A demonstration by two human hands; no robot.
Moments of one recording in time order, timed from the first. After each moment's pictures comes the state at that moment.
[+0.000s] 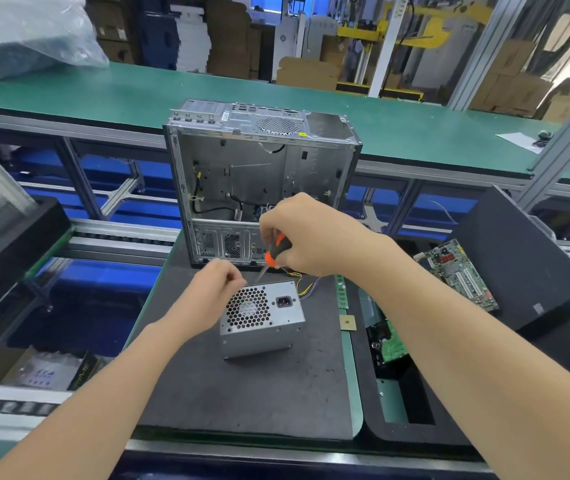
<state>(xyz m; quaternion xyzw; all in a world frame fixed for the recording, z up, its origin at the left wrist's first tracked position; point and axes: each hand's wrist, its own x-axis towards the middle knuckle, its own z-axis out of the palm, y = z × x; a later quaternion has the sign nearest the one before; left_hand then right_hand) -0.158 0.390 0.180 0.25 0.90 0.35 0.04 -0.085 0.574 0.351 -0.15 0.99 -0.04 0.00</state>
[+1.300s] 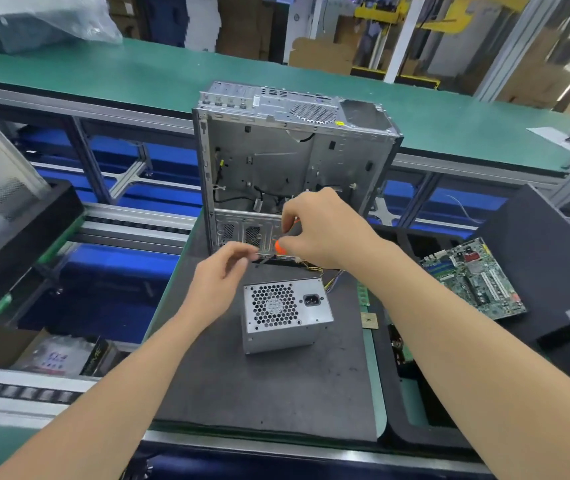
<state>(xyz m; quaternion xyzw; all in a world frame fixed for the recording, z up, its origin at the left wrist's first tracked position) -0.182 0.366 0.158 0.22 0.81 0.55 -0.01 -0.128 0.553 0.316 -0.04 0.99 -0.13 -0.04</state>
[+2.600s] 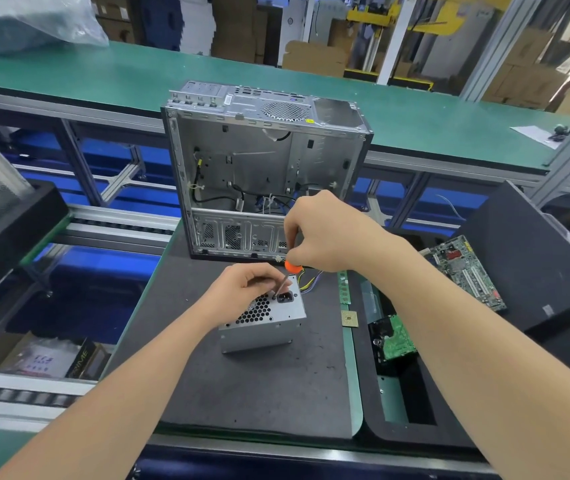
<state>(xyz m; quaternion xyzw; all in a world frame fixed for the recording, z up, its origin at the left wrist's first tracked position) -0.158 0.426 0.161 0.33 0.75 0.55 0.16 -0.093 0.588 0.338 -0.06 1.00 -0.08 0.02</state>
